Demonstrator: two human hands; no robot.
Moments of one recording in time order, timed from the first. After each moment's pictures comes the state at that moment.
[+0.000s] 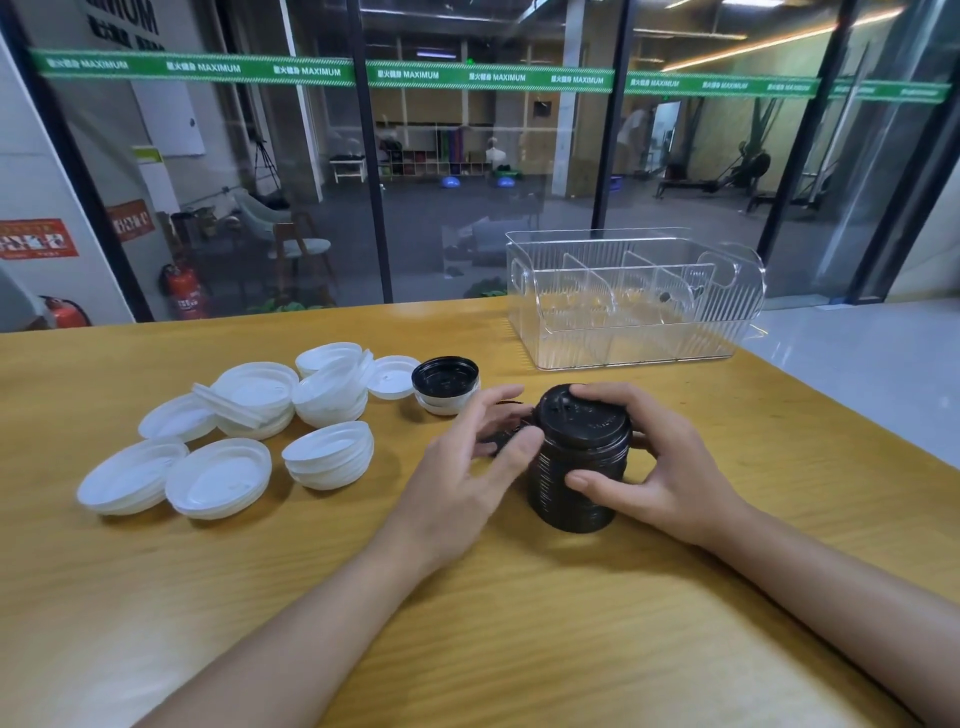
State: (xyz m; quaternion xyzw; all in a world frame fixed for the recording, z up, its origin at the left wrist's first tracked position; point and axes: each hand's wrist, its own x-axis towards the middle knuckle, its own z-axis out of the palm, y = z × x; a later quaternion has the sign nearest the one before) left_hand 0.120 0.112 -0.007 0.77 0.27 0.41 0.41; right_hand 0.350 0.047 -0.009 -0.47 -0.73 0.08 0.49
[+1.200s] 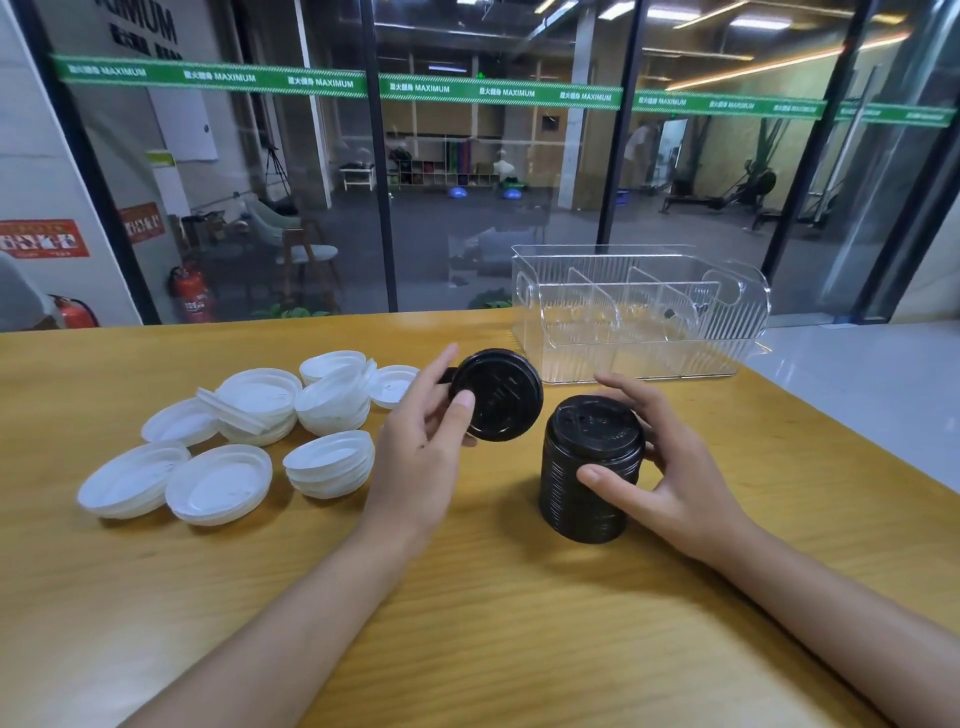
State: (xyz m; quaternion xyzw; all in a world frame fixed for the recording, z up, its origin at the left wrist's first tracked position) left_hand 0.116 0.130 0.005 0.63 0.31 0.55 0.44; right_hand 0.353 0.049 -0.007 -0.48 -0.70 0.11 0.51
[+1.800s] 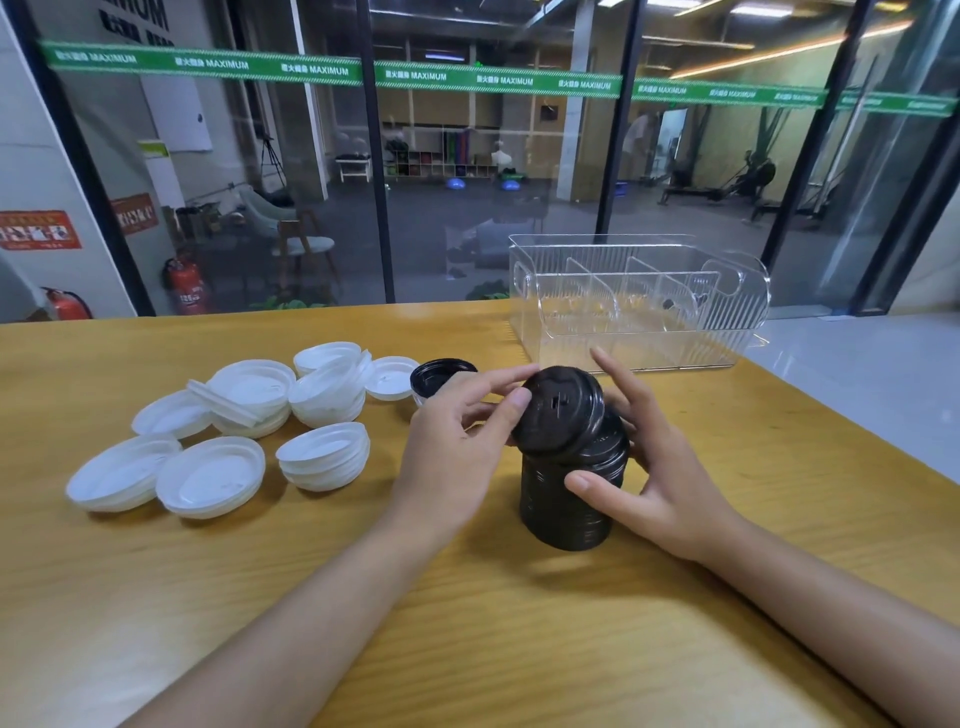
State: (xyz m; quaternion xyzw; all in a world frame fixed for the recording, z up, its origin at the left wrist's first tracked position) left_hand 0.138 0.124 0.008 0.69 0.28 0.52 0.43; right_hand 0.344 0.048 -0.009 -0.44 -0.73 0.14 0.50
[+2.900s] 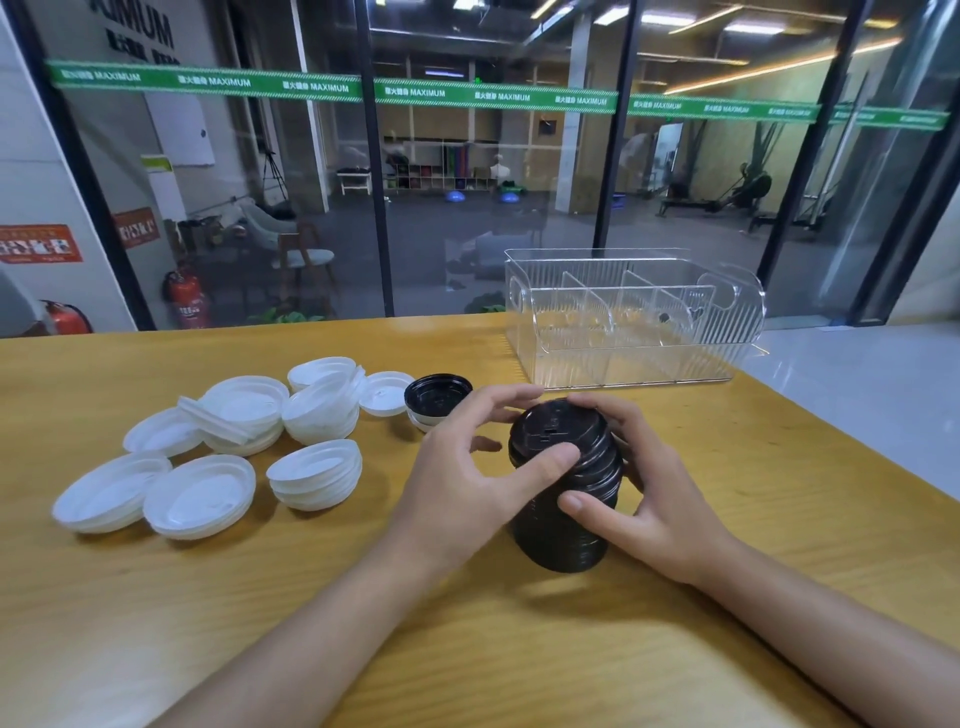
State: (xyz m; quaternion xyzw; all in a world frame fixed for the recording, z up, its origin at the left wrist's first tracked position) left_hand 0.138 0.109 0.013 0.75 0.26 0.48 0.38; right_hand 0.341 0.047 -0.007 -0.45 -0.72 0.13 0.51
